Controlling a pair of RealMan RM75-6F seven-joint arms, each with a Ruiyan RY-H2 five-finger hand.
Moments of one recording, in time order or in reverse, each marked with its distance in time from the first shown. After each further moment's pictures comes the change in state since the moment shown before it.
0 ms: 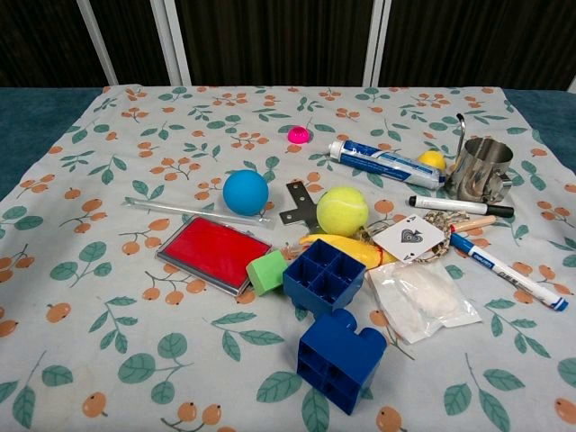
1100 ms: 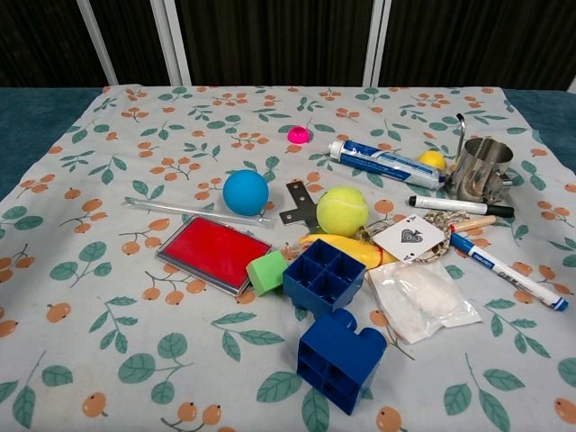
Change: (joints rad) left arm 0.004 0.018 -0.009 -0.006 -0.018 -0.004 -0.032; right arm 0.384 0.051 0.199 -0.101 0.434 -0.533 -0.121
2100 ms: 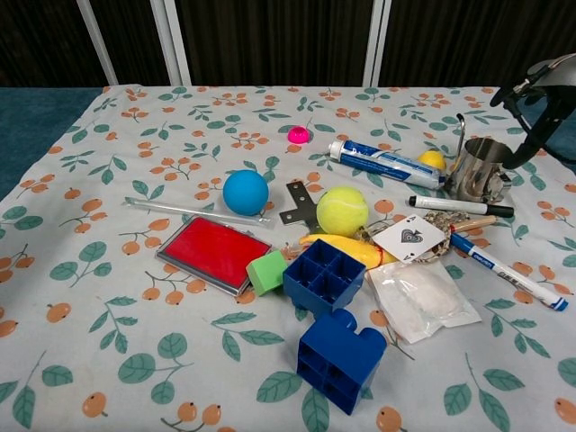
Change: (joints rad) left arm -0.006 0.002 -0.005 0.001 -0.012 -0.012 0.015; right arm 0.392 -0.266 0.011 0.161 0.722 -0.013 -0.383
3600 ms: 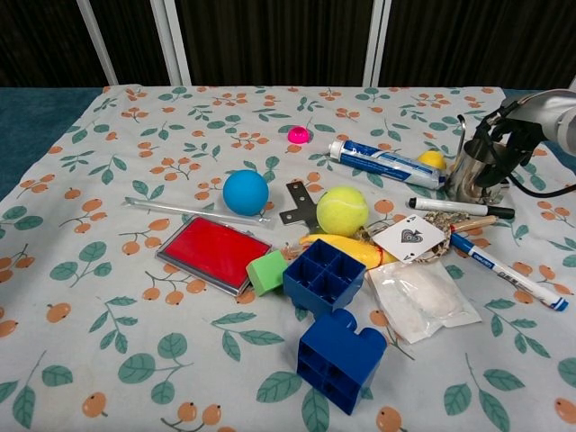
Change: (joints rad) left arm -0.004 0.012 -0.006 -0.026 -0.045 -0.032 0.002; right arm 0.002 -0.161 -0.039 0.185 -0.089 -0.007 0.089
